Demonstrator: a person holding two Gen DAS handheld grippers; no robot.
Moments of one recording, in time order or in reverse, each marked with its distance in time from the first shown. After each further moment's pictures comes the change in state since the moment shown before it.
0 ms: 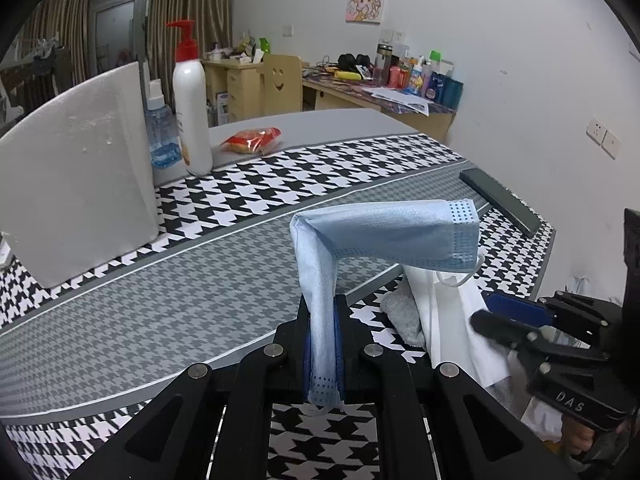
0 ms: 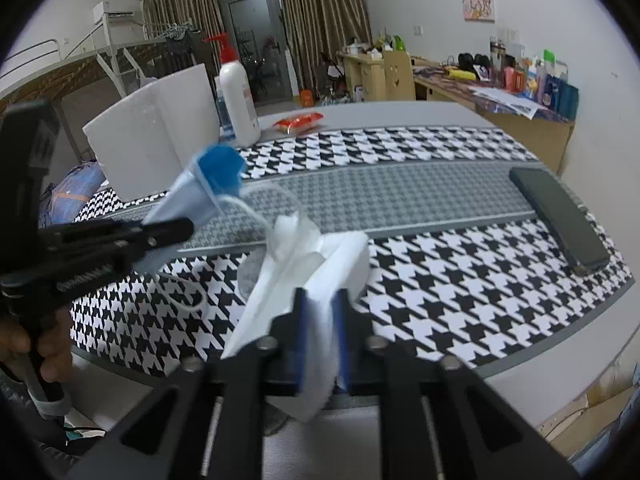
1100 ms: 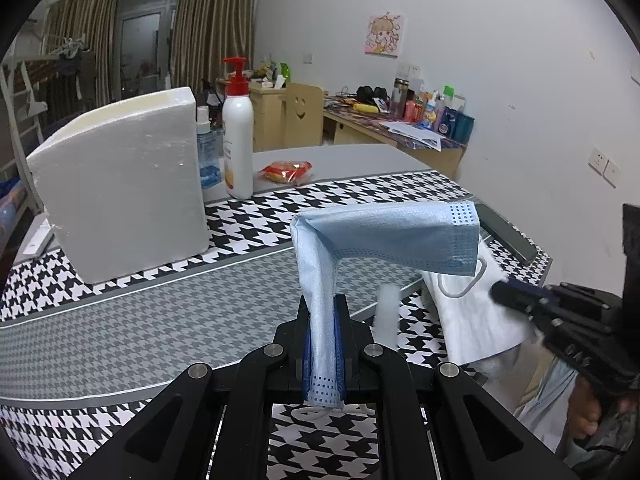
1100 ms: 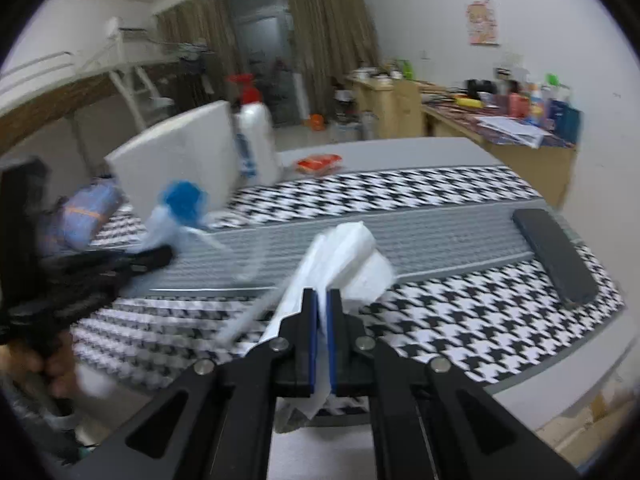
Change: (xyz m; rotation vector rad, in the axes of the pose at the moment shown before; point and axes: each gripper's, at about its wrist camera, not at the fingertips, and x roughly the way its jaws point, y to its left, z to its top) left arm -0.048 0.023 -0.010 -0.054 -0.106 0.033; right arm -0.027 0.014 0.023 -0.020 -0.099 -0.013
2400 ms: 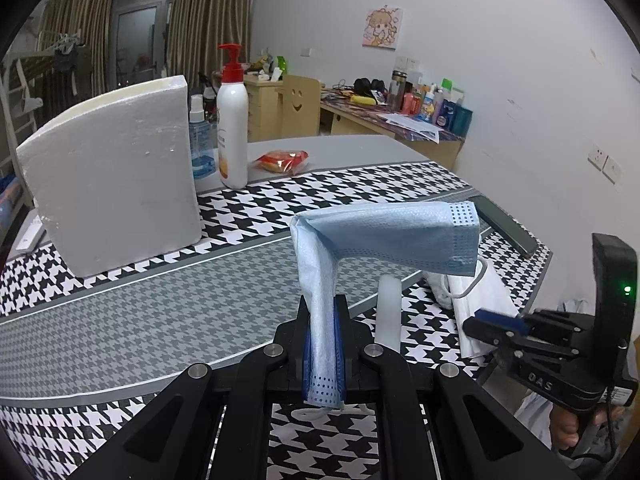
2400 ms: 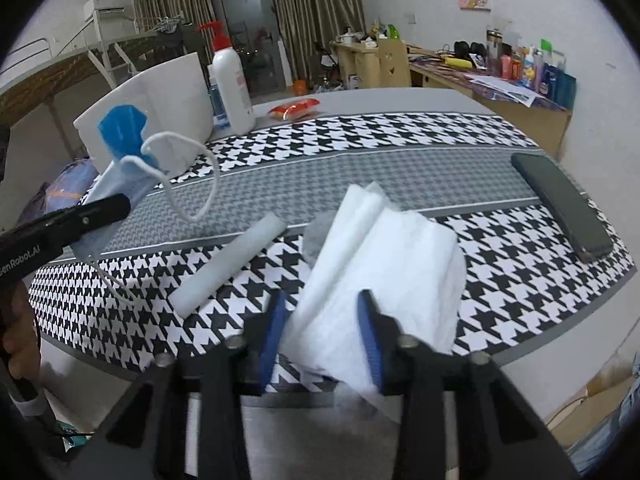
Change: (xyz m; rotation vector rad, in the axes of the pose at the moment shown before) left arm 0.010 -0.002 -0.002 0.001 0.029 -0.014; right arm 0.031 -0.011 -0.027 0.037 0.143 0.001
